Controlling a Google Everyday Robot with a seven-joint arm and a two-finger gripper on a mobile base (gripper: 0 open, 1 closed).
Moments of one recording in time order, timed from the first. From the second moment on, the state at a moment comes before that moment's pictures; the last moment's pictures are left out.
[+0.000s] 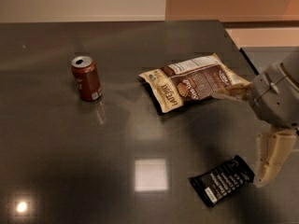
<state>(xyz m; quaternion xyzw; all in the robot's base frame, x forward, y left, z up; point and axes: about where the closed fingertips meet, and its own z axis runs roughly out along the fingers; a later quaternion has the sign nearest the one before) 0.367 -0.164 0.907 -0.76 0.62 0.10 0.17</state>
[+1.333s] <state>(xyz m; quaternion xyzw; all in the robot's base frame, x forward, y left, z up) 0.318 -0.165 0.838 -0.84 0.52 0.10 0.12</state>
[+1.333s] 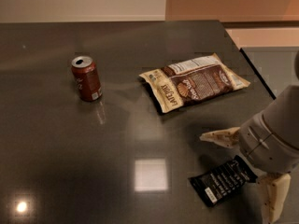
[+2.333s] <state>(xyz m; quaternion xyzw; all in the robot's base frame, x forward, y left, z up) 0.316 -0.169 0.824 -0.85 0.51 0.11 0.09</state>
